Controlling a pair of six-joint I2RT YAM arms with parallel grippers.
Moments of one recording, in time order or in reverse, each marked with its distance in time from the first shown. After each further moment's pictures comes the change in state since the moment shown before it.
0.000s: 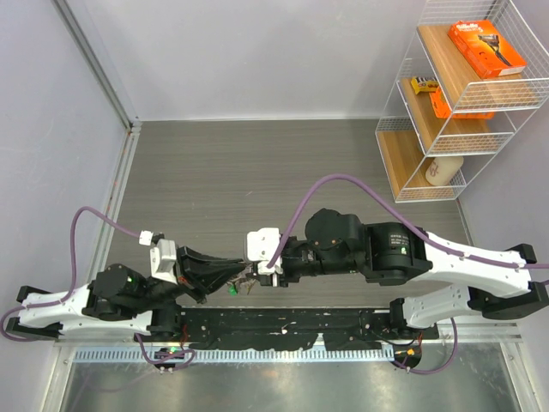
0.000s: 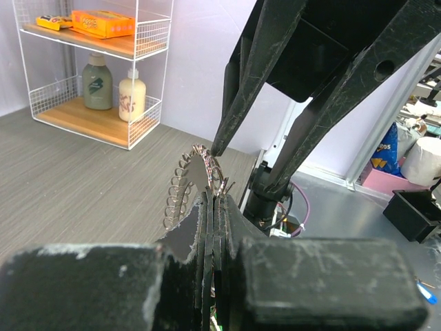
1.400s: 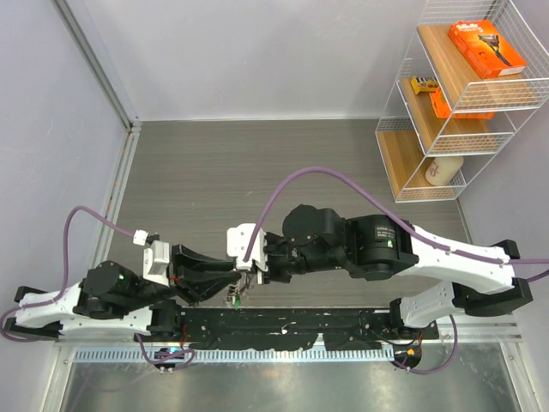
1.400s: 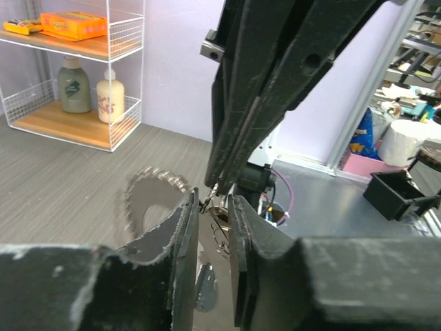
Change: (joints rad) left arm 0.000 -0.005 0.045 -0.061 0.076 0.007; right arm 0.002 0.111 0.153 -0.133 0.005 0.047
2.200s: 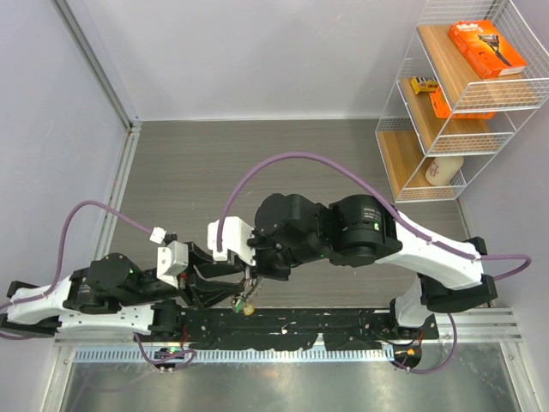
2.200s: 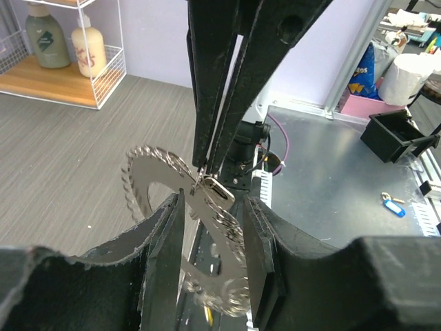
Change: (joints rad) left arm 0.000 0.136 0.203 -0.280 0.092 -0.003; right arm 0.000 0.251 0.463 -0.451 -0.026 0.074
